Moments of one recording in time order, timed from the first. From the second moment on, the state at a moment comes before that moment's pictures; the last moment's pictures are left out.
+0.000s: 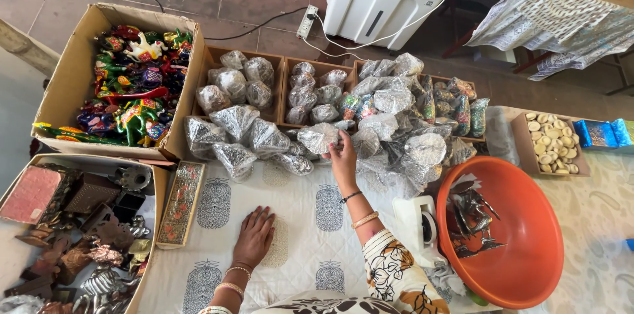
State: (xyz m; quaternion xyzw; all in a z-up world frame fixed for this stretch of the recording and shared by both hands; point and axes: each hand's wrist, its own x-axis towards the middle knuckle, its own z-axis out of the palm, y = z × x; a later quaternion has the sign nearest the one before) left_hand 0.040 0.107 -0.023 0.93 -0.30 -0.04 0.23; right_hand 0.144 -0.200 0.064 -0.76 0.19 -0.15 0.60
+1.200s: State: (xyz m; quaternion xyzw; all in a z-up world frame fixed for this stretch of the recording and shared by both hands) left_hand 0.041 0.107 -0.023 0.93 -0.30 -0.05 0.22; right_hand 0.142 -0.163 0.078 -0.89 0.12 -0.20 0.40
